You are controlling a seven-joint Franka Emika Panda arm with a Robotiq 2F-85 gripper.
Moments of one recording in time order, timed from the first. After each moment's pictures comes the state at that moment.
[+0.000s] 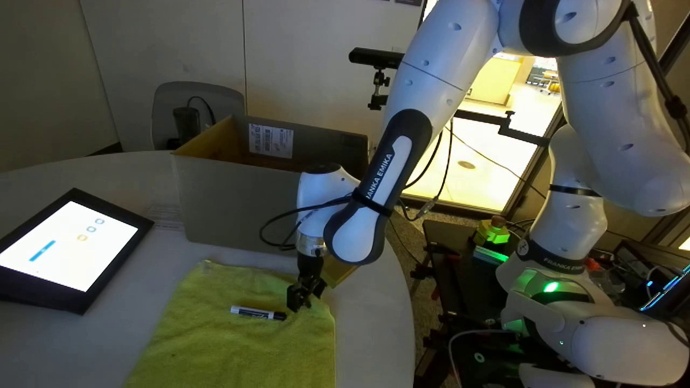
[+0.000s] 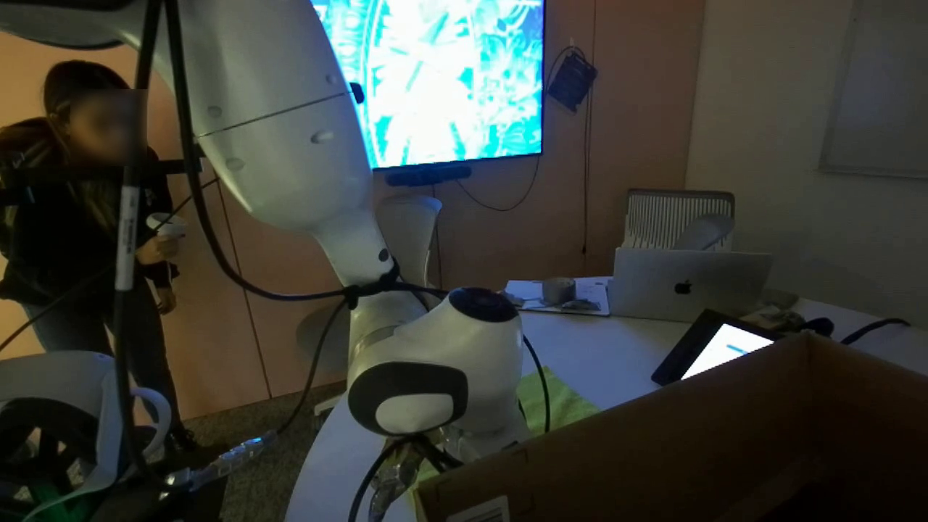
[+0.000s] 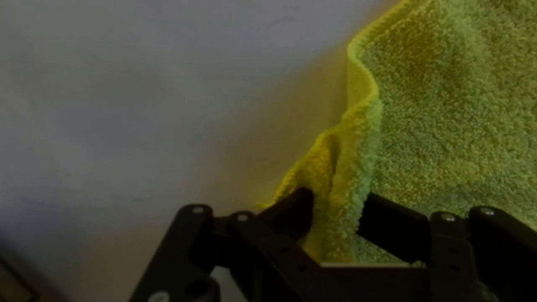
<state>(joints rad) 0.13 0.67 0.05 -2.20 0.26 2.85 0.43</state>
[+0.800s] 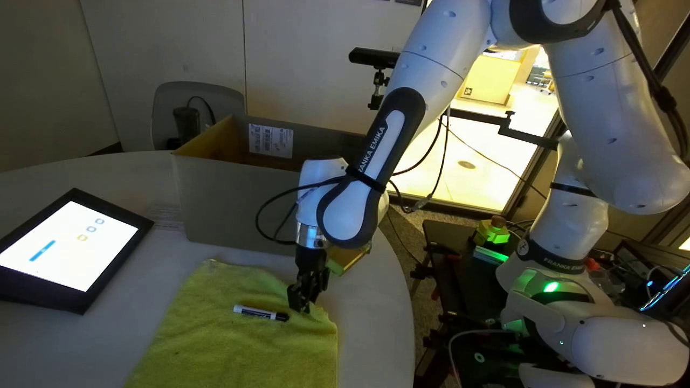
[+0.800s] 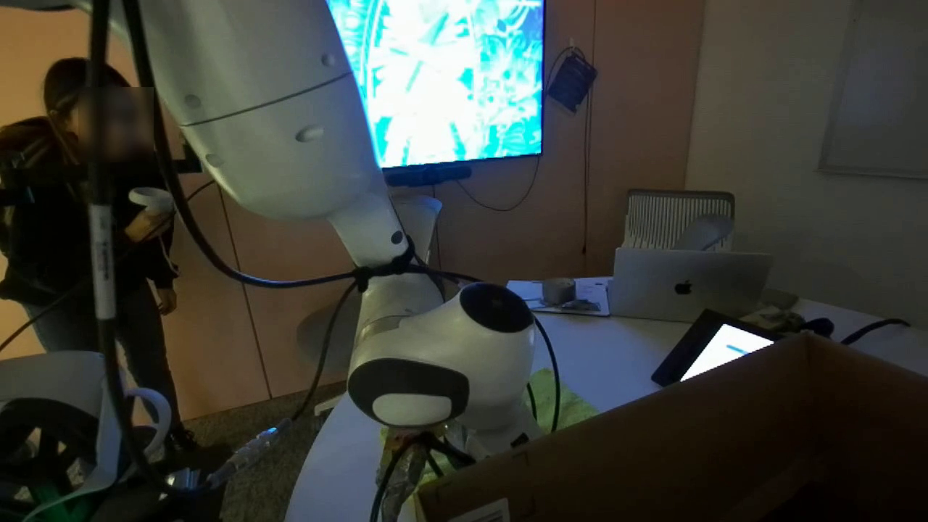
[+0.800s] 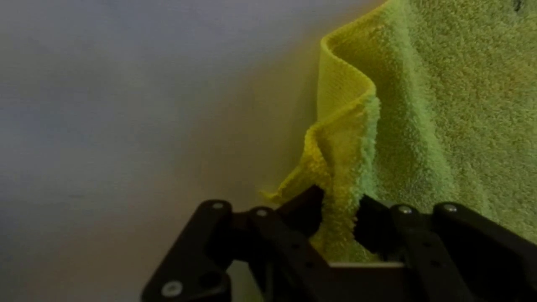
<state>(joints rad) -0.10 0.65 0.28 -2.21 0.35 2.83 0.16</state>
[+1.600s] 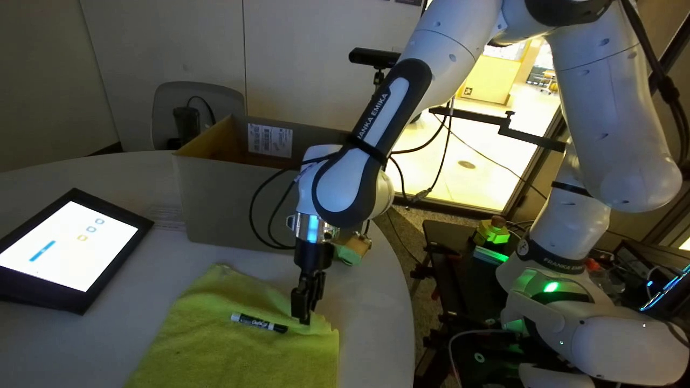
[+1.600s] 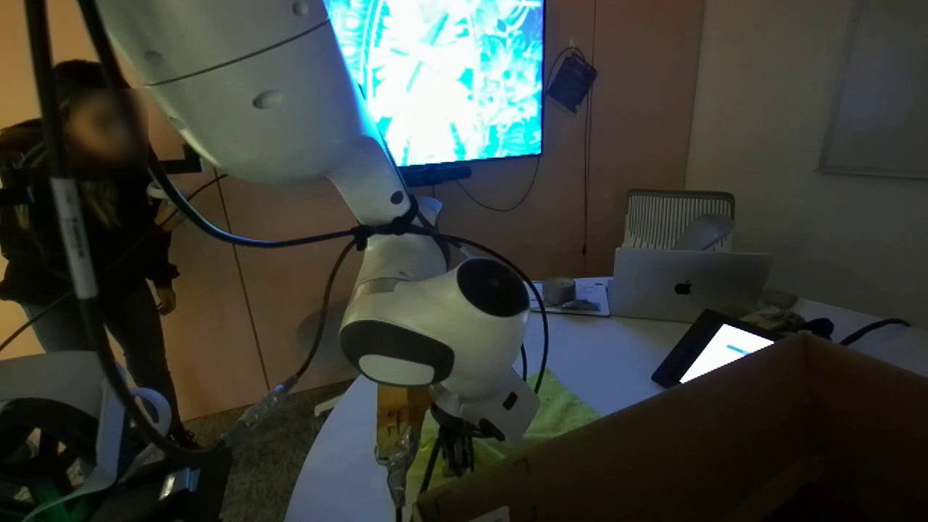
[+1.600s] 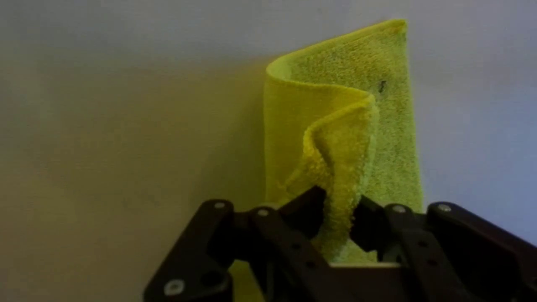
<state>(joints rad) -0.26 0.61 0.49 -2.23 0.53 2.75 -0.19</state>
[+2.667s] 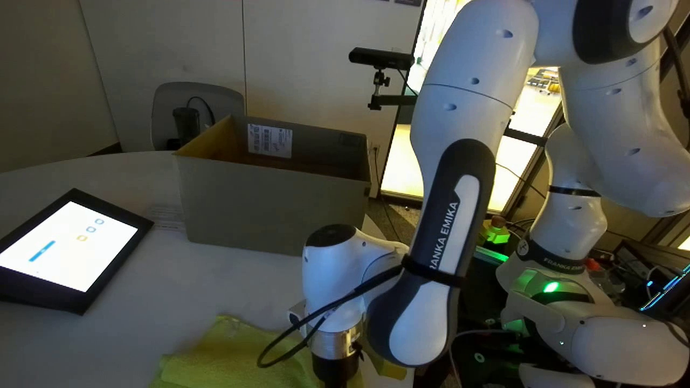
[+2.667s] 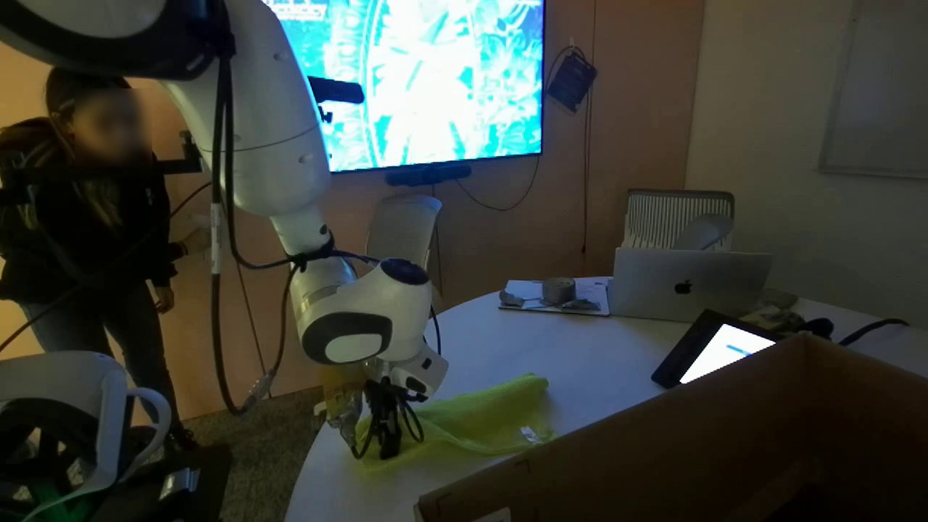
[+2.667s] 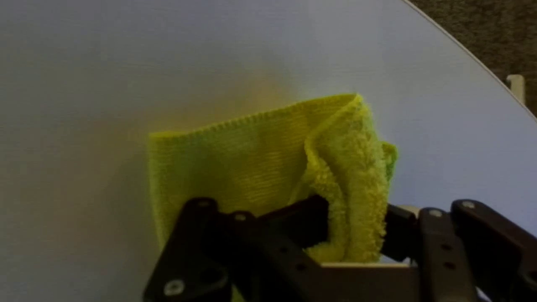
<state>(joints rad) 0.26 0.71 0.30 -2.18 0.33 2.82 0.06</state>
